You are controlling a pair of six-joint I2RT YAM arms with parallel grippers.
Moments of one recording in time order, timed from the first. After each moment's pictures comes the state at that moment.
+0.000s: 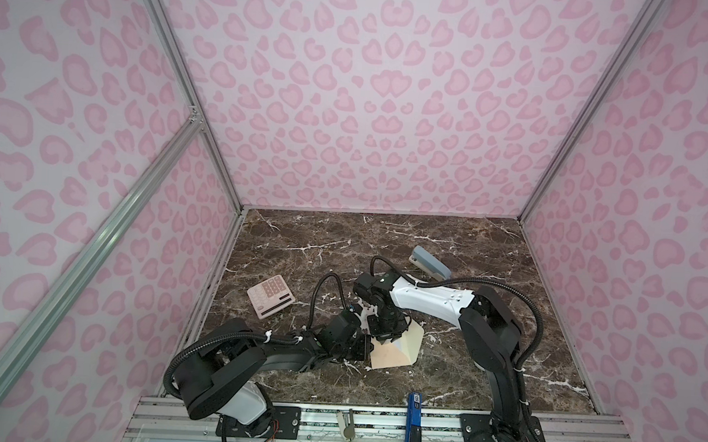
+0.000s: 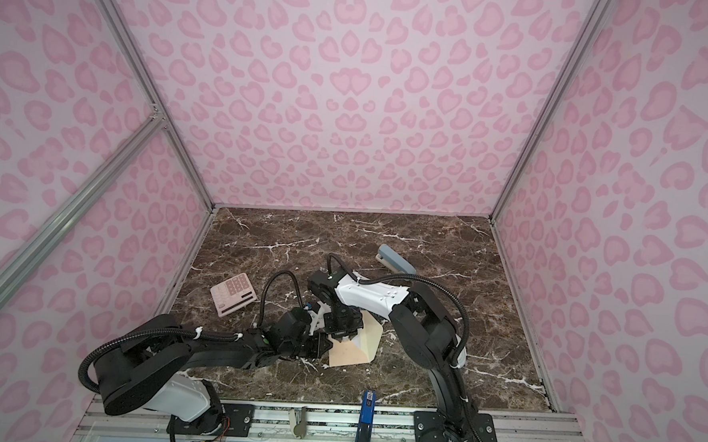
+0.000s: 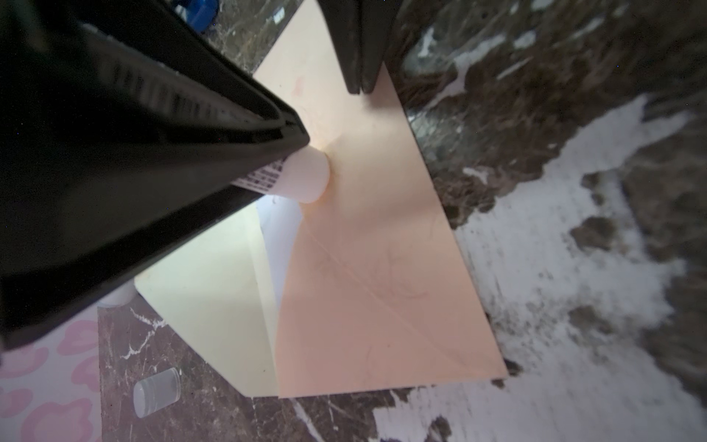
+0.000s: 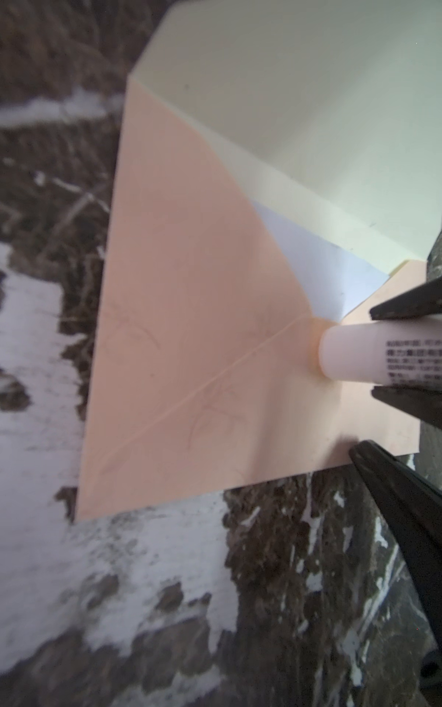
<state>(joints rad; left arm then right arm) -0.87 1.49 0.44 0.22 0.20 -0.81 0.89 2.08 1.53 -1.16 -0.08 0.66</state>
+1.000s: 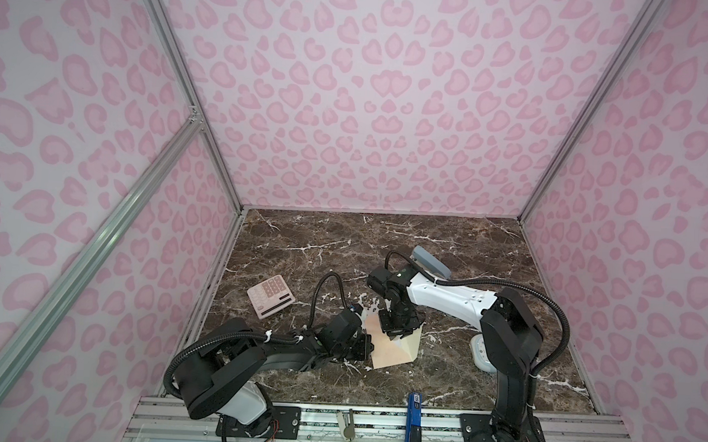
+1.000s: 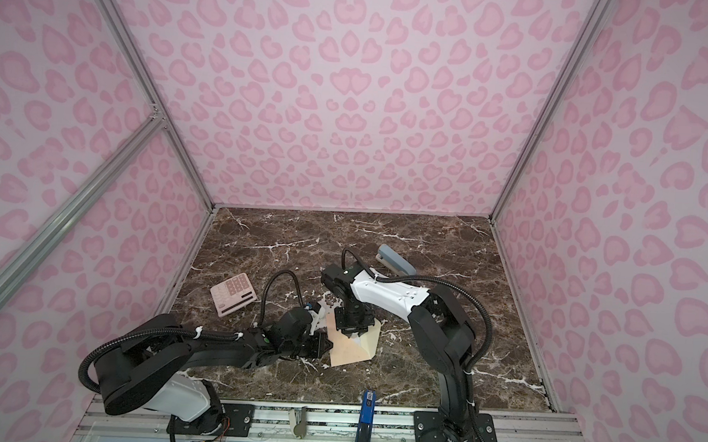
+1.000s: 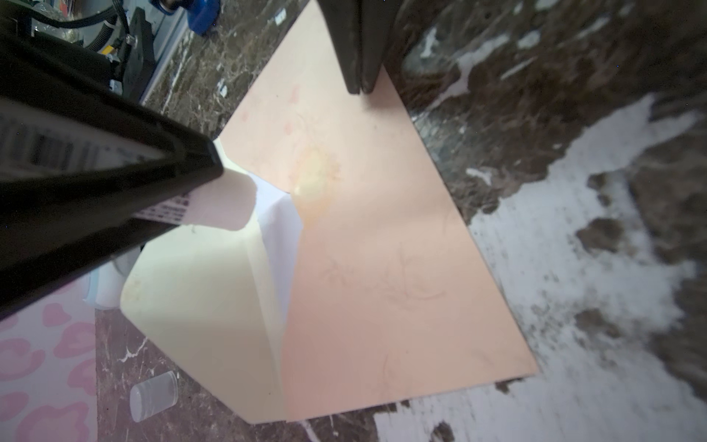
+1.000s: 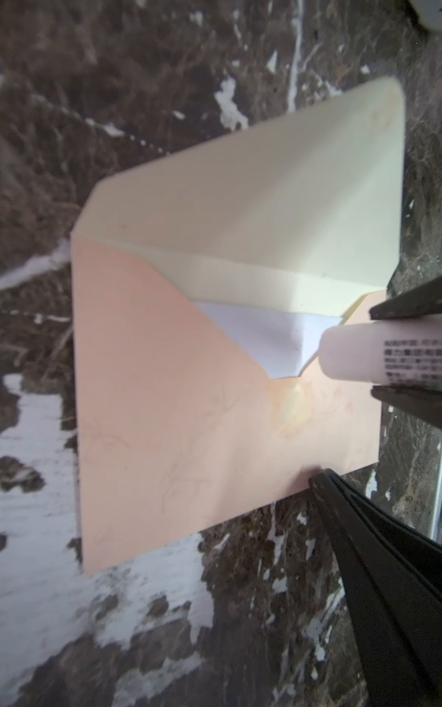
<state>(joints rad) -0.87 1.50 0.46 0.20 0.20 -0.81 0.84 1.94 1.46 -1.16 -0.11 0.65</state>
